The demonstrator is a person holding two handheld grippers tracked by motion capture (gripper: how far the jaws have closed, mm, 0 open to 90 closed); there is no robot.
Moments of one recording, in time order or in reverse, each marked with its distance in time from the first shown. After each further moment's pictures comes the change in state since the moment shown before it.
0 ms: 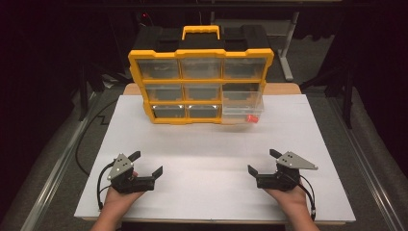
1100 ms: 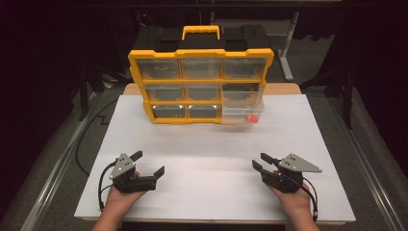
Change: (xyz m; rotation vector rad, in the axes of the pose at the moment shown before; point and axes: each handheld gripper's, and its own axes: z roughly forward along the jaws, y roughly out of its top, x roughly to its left) left arm -0.002 0.001 0.003 0.007 -0.008 0.009; right arm 0.002 0.001 -0.010 -0.013 0.029 -0.014
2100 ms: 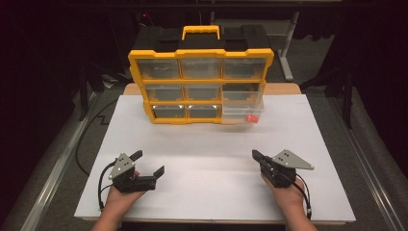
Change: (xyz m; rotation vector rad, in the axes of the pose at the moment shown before) left arm 0.001 0.000 0.000 -0.008 -0.007 0.006; right arm 0.007 0.009 0.019 -0.042 -0.062 -0.012
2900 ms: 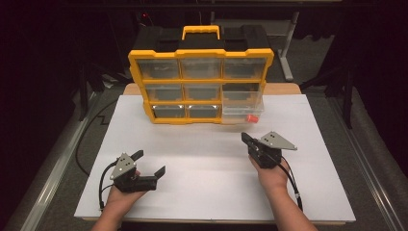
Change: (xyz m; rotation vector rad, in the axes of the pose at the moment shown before) left arm -0.001 0.000 0.003 -0.008 -0.005 0.011; right arm 0.002 0.036 0.045 -0.043 -0.036 -0.004
